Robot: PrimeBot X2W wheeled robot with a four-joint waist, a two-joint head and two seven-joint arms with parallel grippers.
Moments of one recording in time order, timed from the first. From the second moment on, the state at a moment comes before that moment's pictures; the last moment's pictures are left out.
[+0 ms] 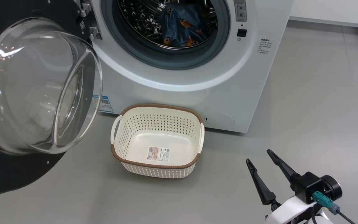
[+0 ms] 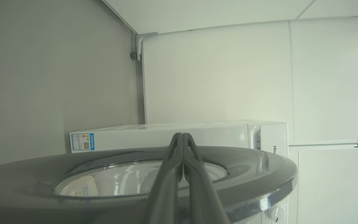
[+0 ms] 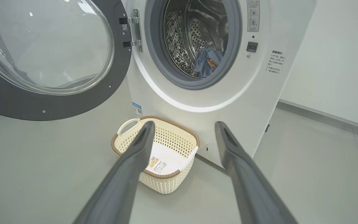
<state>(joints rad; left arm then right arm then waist) -0.49 0.33 0.71 0.59 -1.40 0.00 0.51 0.01 -0.19 0.37 0.18 0.20 0.12 -0.26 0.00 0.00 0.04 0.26</state>
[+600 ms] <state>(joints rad) -0.48 0.31 0.69 0.60 -1.44 -0.06 0.64 0.01 -0.19 0.38 0.18 0.20 0.12 -0.26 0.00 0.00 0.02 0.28</state>
